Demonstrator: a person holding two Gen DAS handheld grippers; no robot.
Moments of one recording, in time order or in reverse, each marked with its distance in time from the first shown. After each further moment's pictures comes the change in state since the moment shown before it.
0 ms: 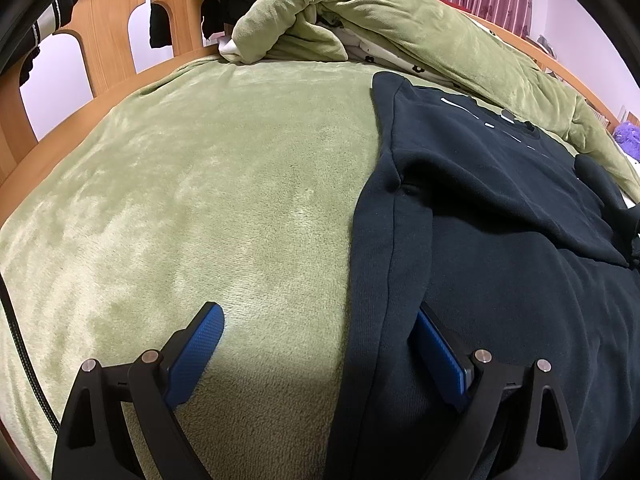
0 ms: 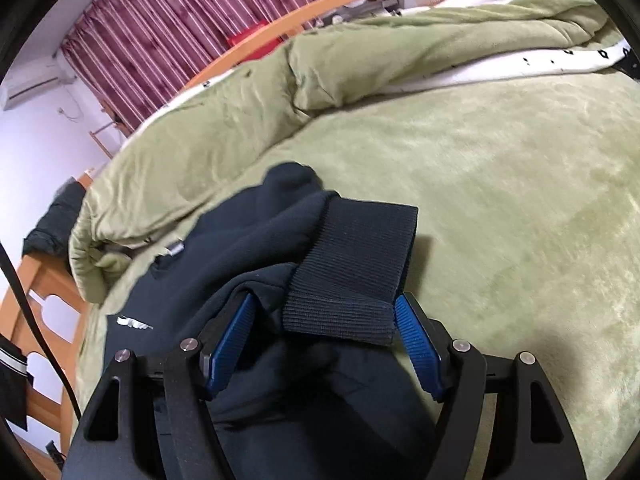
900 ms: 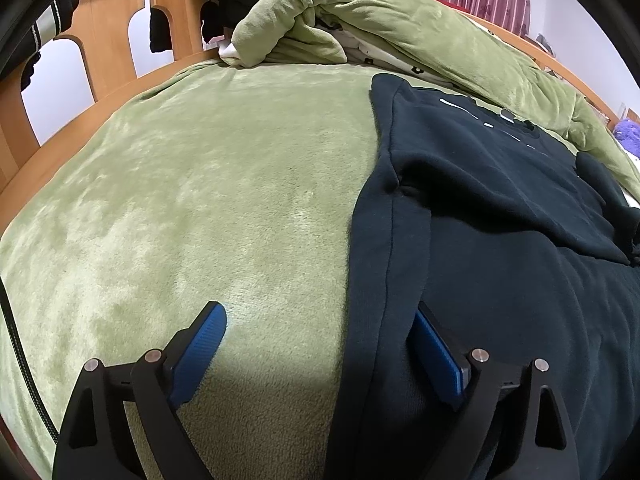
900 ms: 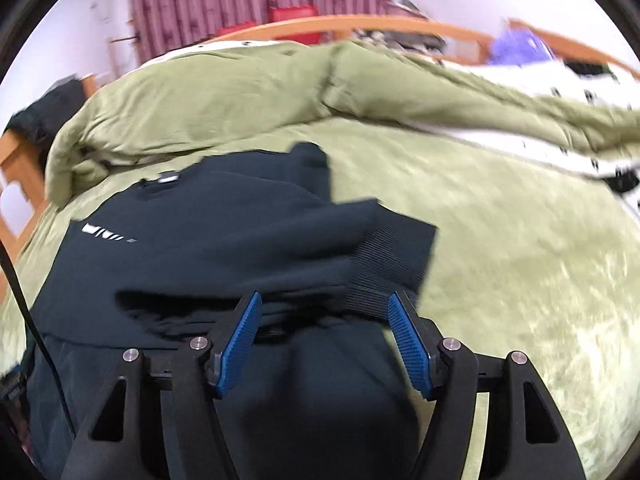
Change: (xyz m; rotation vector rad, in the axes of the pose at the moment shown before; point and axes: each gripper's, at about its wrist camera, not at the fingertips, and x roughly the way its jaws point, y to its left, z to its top) left arm -0.002 -0.001 -0.001 0.005 -0.007 0.005; right arm -0.045 0.033 -0.035 -0.313 0.040 -0.236
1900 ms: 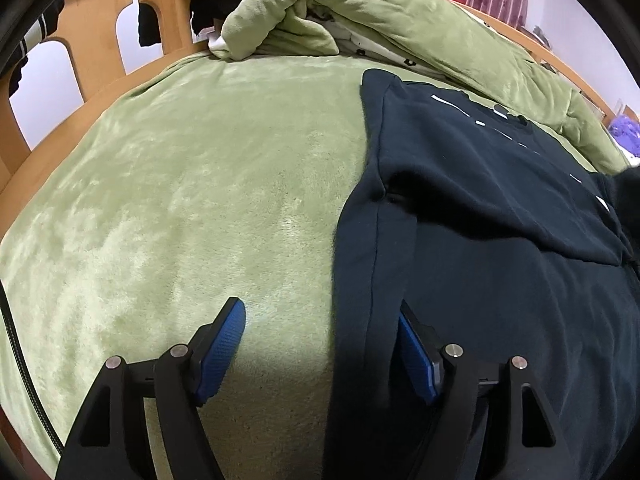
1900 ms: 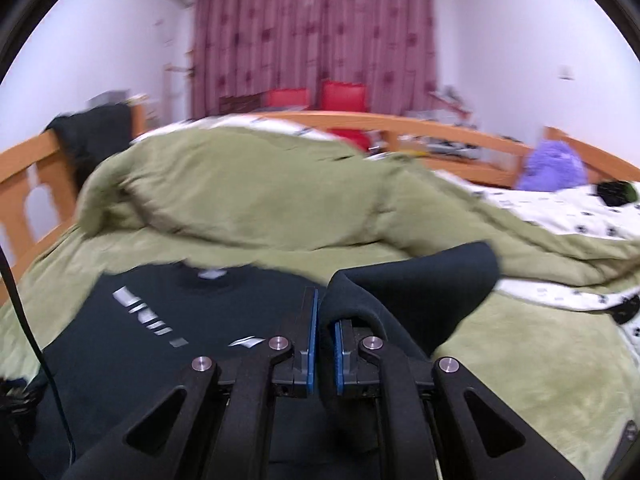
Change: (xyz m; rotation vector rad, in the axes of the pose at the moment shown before) left arm -0.005 -0.005 0.014 0.016 0.051 -0.024; right arm -0.055 0.118 0.076 -0.284 -0.267 0.109
